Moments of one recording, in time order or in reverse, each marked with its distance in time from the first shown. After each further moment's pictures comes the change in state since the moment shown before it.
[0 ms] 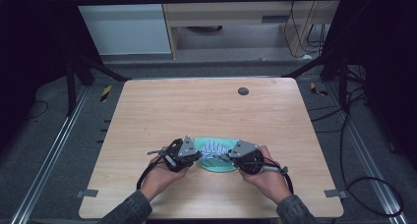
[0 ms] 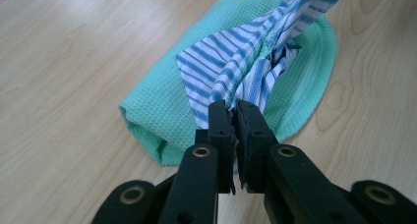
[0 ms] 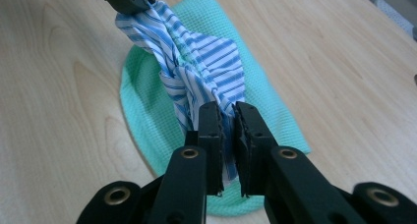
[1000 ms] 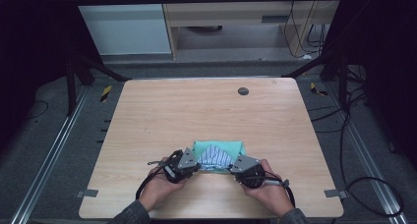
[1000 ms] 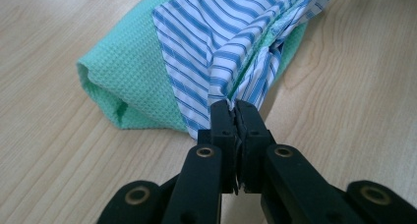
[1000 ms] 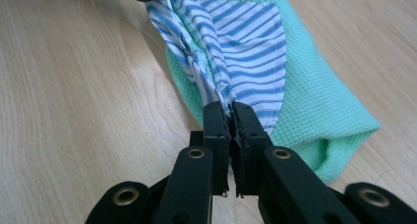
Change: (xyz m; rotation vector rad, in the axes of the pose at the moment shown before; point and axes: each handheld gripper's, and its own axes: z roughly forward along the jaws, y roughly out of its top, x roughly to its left) left arm -0.020 -0.023 0.004 0.040 -0.046 0.013; right arm 0.026 -0.028 0.001 0.018 0.060 -0.009
